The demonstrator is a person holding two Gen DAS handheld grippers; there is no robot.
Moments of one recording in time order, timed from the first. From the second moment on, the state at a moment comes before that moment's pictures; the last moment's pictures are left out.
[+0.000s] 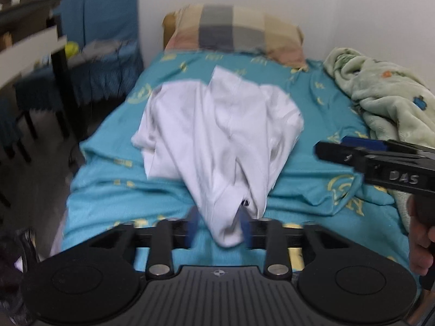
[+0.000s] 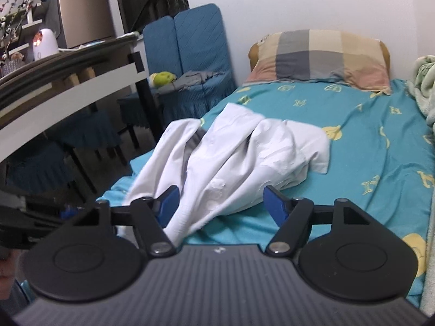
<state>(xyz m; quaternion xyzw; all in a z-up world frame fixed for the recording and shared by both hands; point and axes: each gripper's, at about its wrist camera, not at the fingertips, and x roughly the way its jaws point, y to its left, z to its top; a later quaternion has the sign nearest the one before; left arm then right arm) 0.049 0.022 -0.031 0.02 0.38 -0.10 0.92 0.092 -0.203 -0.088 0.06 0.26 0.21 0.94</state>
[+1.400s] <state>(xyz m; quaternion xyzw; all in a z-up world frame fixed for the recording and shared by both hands) 0.082 0.035 -0.054 -0.01 0.39 0.04 0.92 0.082 -0.205 -0.089 0.06 0.22 0.21 0.95</state>
